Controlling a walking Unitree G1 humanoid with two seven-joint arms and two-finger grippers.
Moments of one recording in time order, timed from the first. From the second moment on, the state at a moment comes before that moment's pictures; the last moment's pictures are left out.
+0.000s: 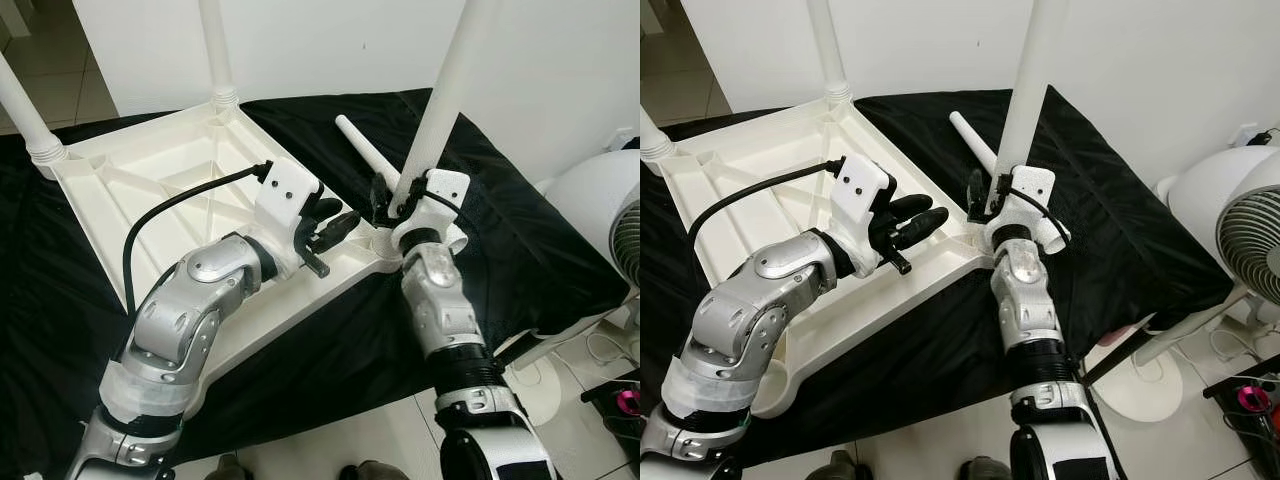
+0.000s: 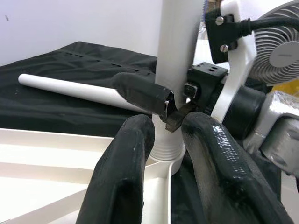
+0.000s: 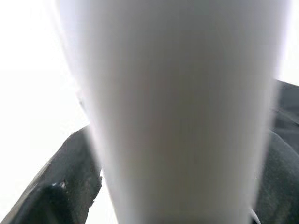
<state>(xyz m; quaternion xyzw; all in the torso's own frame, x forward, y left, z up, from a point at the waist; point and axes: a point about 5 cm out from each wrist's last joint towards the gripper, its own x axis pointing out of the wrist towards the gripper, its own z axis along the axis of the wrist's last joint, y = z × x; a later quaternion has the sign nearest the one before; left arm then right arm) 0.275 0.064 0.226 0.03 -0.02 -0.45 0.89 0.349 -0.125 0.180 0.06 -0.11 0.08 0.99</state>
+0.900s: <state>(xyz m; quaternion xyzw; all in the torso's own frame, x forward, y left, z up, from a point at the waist) 0.266 0.040 0.188 0.08 0.02 -0.47 0.88 0.361 -0.161 0.155 -0.07 -0.03 0.31 0.95</state>
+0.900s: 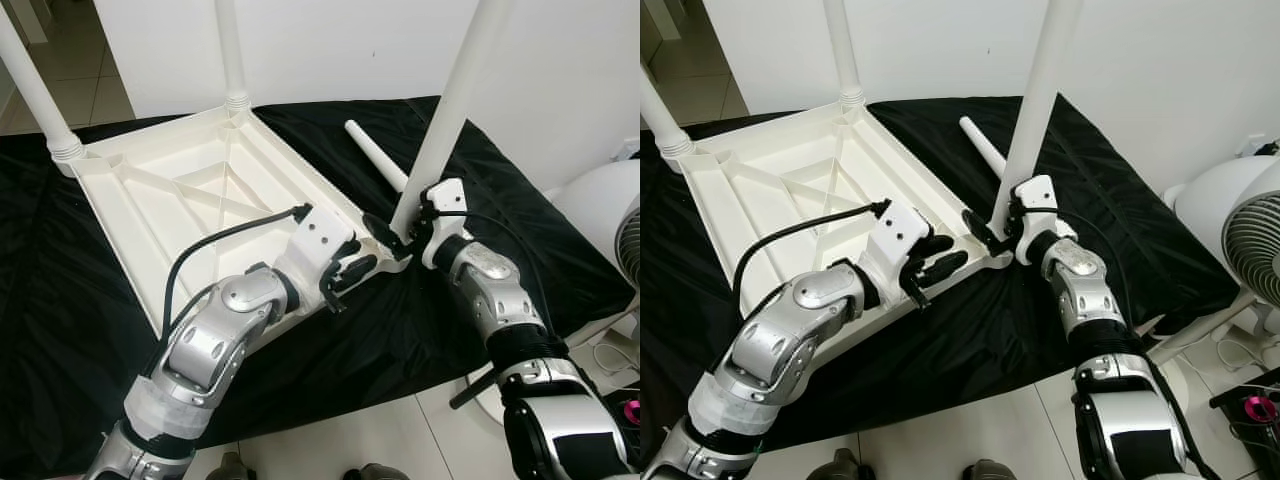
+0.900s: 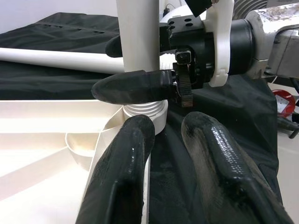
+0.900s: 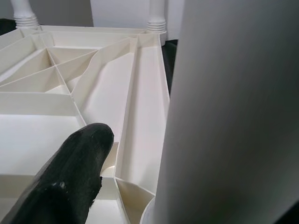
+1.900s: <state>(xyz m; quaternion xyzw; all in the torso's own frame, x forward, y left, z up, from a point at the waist) 0.265 0.038 0.188 0.09 0.01 -0.46 0.88 0.367 -0.169 0.138 -0.02 0.00 0.24 0.97</state>
